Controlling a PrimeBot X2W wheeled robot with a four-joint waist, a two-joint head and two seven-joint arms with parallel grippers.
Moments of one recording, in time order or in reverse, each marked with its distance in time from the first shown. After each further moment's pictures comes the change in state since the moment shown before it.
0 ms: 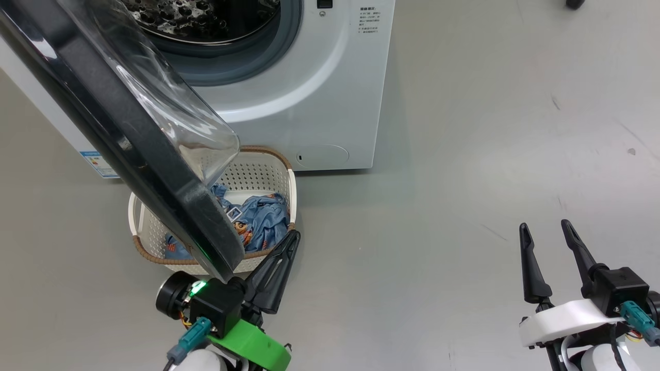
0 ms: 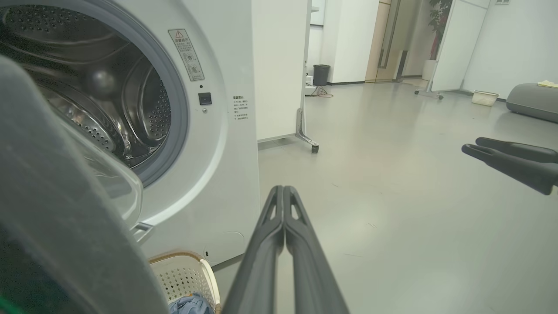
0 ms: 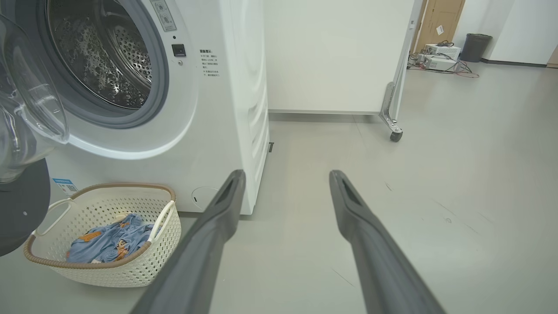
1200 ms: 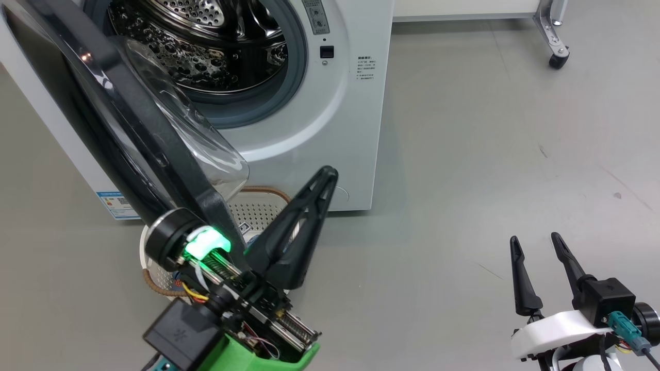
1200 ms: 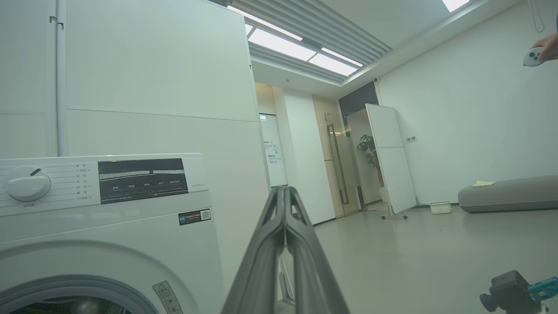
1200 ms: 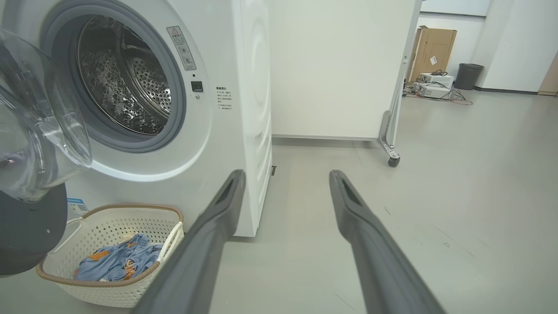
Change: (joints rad) left arm -0.068 -0.014 0.041 -0.467 0.078 -0.014 -0.004; right arm 0.019 0.000 0.039 0.003 0.005 -0.027 0.000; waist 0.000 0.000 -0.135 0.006
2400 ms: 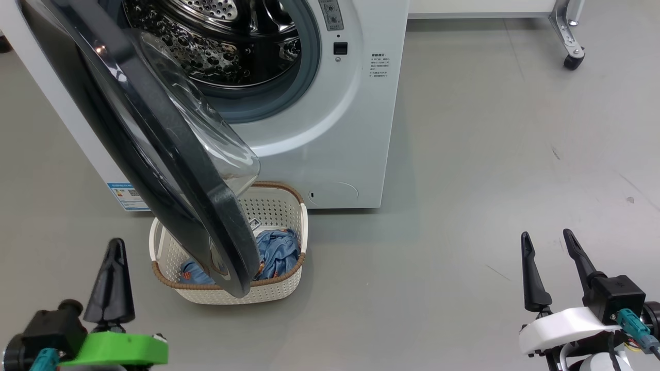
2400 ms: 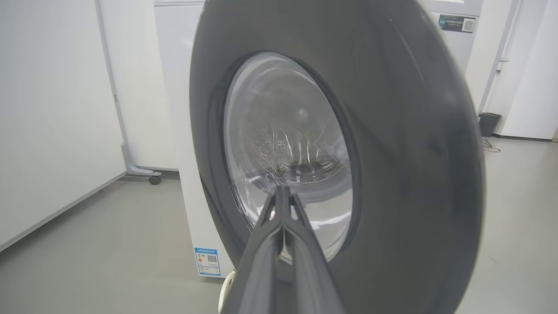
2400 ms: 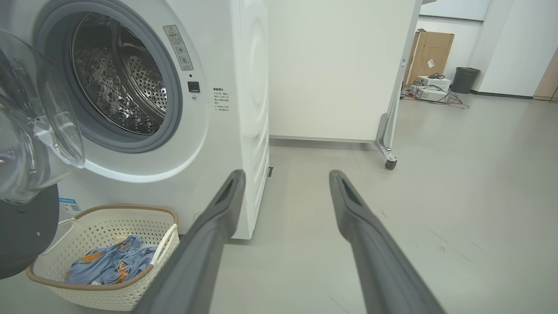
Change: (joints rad) left arm 0.288 -0.086 0.555 0.461 0.000 0.000 0.008; right arm -0.002 -0.031 0.008 -0.015 0.017 -0.044 0.002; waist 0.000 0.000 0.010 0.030
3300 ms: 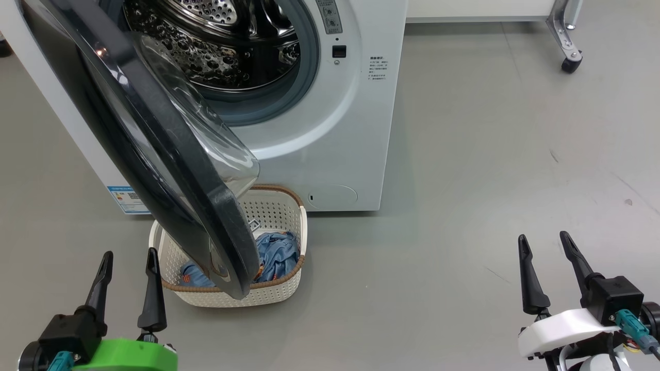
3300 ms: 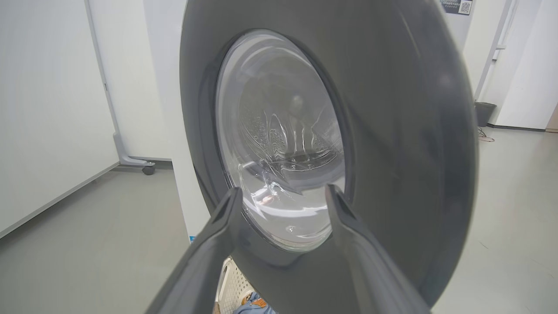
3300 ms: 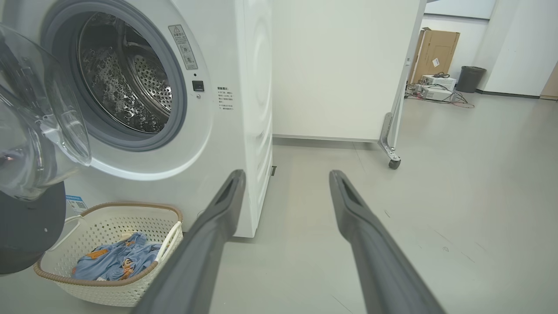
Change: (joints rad) left arm 0.002 0.005 -0.011 0.011 -0.006 0.000 0.000; right arm -0.001 -0.021 0.024 0.001 0.027 -0.003 0.000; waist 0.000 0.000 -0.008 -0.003
